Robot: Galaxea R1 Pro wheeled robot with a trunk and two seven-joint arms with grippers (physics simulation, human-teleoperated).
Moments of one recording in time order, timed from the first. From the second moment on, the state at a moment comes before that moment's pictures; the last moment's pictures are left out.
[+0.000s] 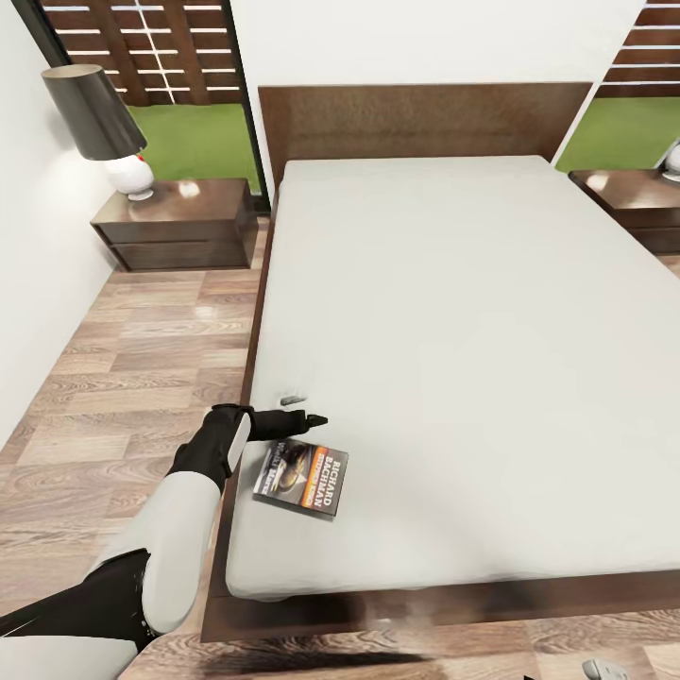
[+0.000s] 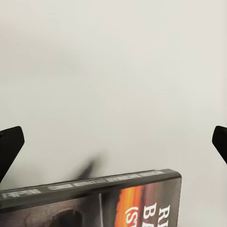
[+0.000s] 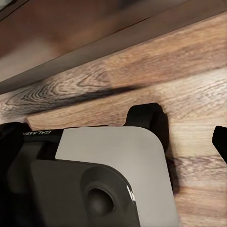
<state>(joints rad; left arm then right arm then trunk) -1.01 -0.17 0.33 -0.61 -0.25 0.70 -0.59 -0.40 -0.42 0.35 -0.05 -0.72 -0.03 0.87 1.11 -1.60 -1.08</state>
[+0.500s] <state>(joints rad) -1.01 -0.17 0.33 -0.61 -0.25 0.70 -0.59 -0.40 -0.42 0.35 -0.05 -0.72 -0.03 0.87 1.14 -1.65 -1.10</state>
